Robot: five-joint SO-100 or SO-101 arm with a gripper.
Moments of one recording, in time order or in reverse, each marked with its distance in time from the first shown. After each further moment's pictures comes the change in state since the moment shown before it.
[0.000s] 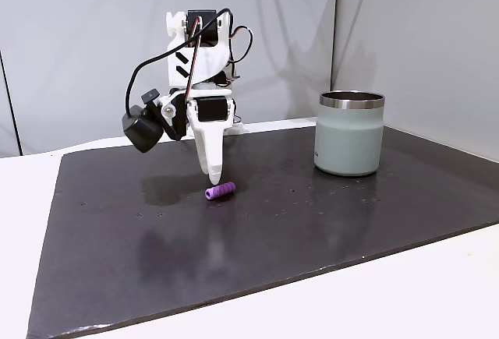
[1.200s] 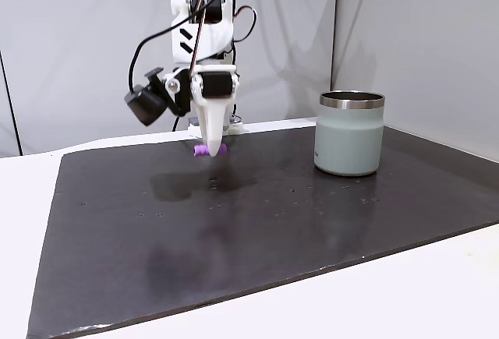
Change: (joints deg) arm -2.0 13.9 9.1 0.3 -0.2
